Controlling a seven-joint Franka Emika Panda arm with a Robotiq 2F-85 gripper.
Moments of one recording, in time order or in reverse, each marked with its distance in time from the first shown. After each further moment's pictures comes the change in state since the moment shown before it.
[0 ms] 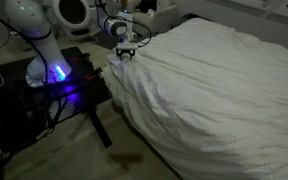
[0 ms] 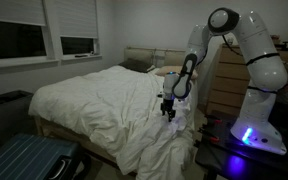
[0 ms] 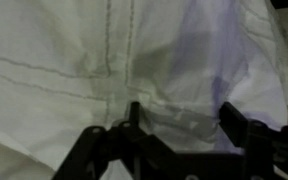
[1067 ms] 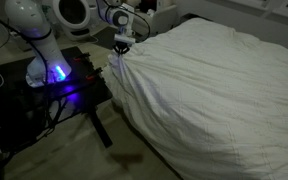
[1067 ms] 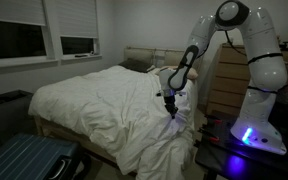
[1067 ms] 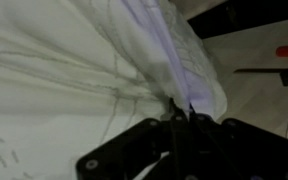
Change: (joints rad) arm -0.010 -0.112 0.069 0.038 0.006 -0.429 0.086
